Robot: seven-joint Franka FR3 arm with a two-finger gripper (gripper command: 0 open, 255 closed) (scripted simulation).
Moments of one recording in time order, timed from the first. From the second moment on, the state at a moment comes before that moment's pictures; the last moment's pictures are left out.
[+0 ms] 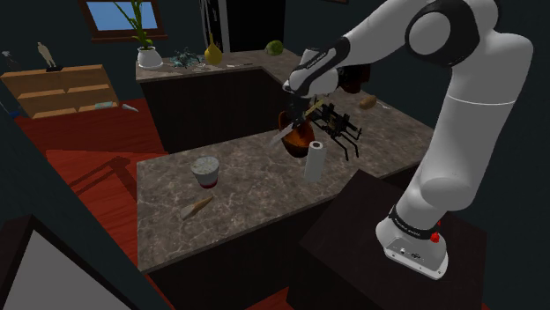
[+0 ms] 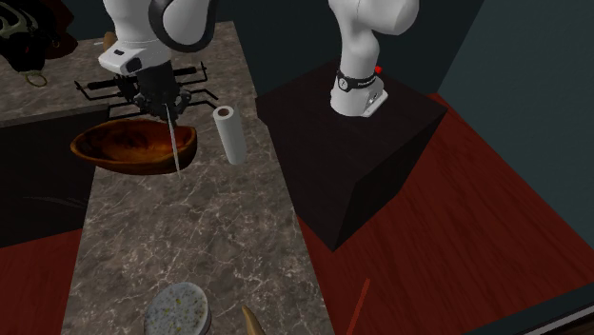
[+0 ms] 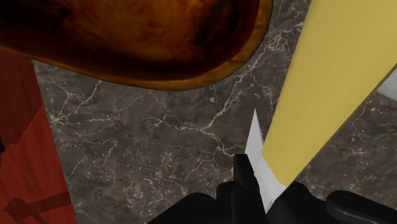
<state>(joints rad) 0.07 0.19 -0.32 -2.19 0.23 2.49 -1.57</state>
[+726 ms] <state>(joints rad) -0.12 0.49 -0.33 -1.74 0.34 2.29 -1.78</state>
